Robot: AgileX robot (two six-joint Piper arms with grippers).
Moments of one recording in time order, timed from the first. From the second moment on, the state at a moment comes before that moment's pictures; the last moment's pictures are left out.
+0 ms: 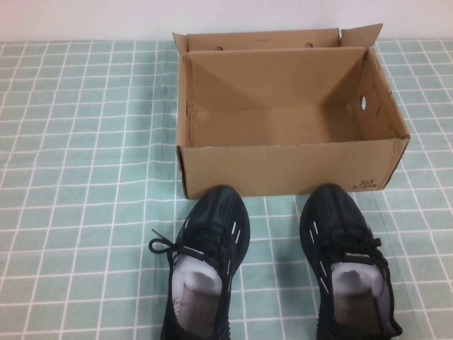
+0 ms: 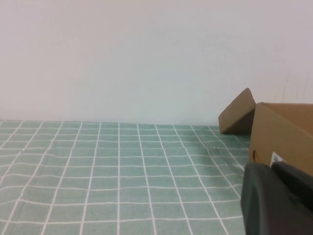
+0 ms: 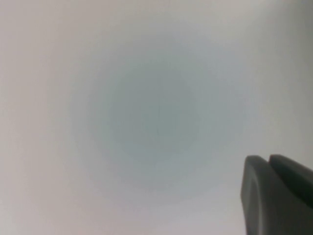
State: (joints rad) right arm 0.00 -0.04 0.02 -0.17 -0.76 0.21; left arm -0.11 -0.01 0.03 -0.46 -0.04 0.35
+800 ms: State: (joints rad) right arm 0.00 0.18 -0.69 -0.02 0.36 0.41; left arm -0.11 -0.01 0.03 -0.47 -0.04 0.35
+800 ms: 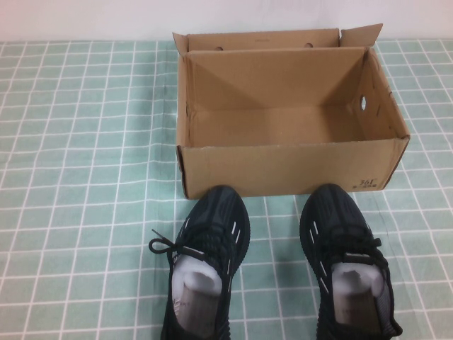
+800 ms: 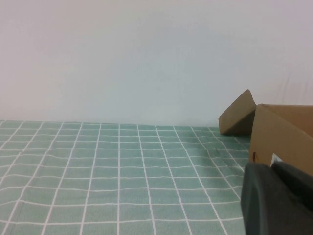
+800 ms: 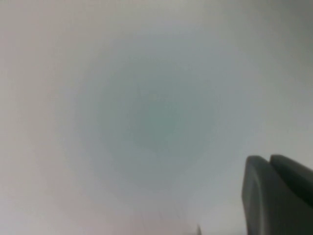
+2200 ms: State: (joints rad) right arm 0.46 1.10 -1.00 0.26 1.01 -0.43; left arm -0.11 -0.01 0.03 -0.48 -0.04 0.35
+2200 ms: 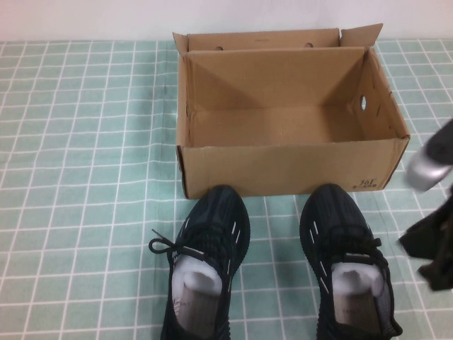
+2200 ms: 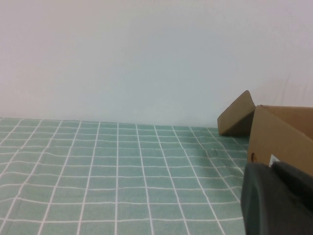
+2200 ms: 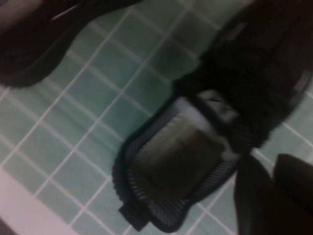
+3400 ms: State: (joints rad) right arm 0.54 1.39 -1.26 0.18 1.08 -0.48; left arm -0.11 -0.01 0.03 -0.48 -0.04 0.35
